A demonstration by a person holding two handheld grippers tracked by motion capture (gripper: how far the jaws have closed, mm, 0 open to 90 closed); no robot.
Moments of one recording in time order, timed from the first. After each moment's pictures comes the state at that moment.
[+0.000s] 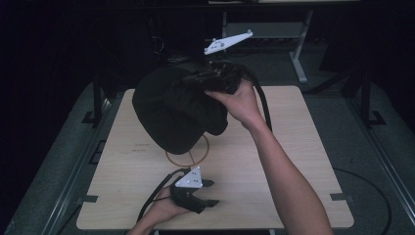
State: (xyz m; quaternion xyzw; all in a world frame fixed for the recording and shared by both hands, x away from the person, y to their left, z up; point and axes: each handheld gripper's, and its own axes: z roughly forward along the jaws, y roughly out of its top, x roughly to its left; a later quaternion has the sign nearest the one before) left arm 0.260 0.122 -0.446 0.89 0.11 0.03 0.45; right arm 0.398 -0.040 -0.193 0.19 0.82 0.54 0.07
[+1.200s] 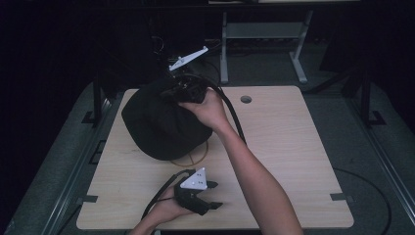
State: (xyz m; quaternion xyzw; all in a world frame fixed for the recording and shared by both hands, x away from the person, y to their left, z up) left arm 0.258 0.113 -0.446 0.89 0.10 0.02 0.44; right arm 0.425 0.034 -0.242 0.21 0.85 0.49 0.04
